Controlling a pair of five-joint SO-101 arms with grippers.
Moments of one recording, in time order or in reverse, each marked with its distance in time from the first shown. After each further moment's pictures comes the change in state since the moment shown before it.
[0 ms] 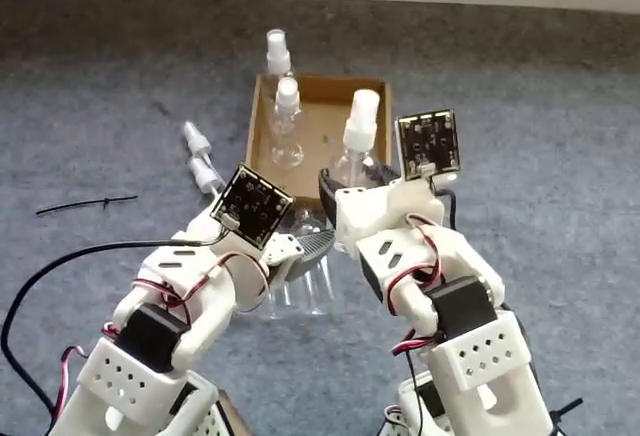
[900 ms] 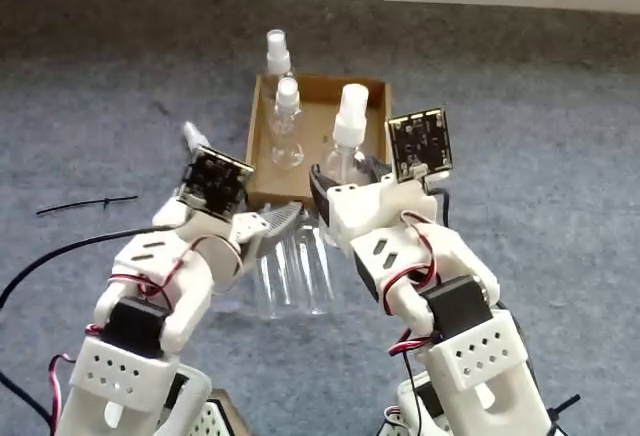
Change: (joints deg) left arm -9.4 -0.2 0.0 1.7 0.3; right arm -0.9 0.5 0.1 -4.6 1.9
